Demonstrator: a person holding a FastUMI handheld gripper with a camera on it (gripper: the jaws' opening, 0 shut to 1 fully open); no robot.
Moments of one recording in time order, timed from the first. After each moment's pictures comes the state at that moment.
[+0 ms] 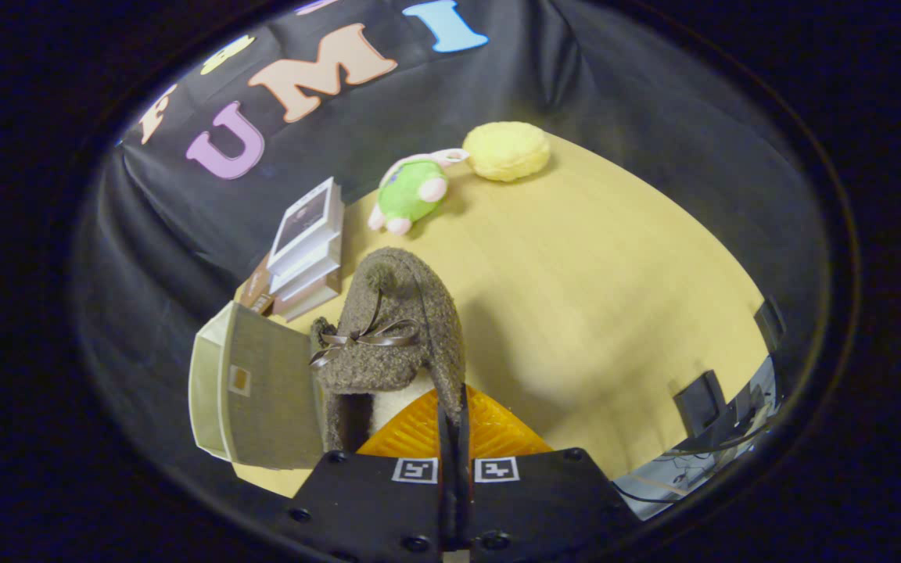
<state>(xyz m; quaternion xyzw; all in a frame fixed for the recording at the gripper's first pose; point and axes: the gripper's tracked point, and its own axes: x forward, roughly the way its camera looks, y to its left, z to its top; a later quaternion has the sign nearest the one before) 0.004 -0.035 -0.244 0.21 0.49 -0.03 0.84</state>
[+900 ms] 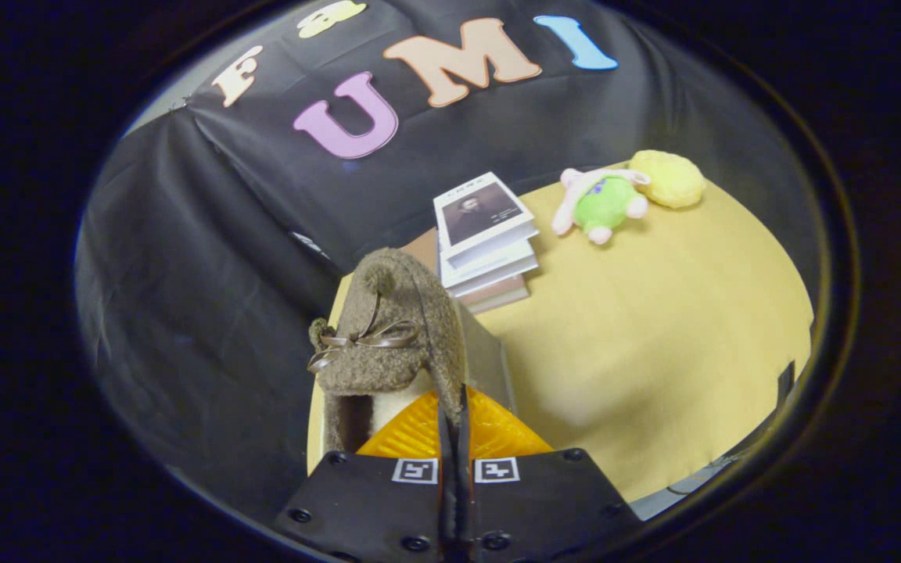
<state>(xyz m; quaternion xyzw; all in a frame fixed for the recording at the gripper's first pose) 0.043 0.220 -0.160 0.23 0.46 0.08 0.85</state>
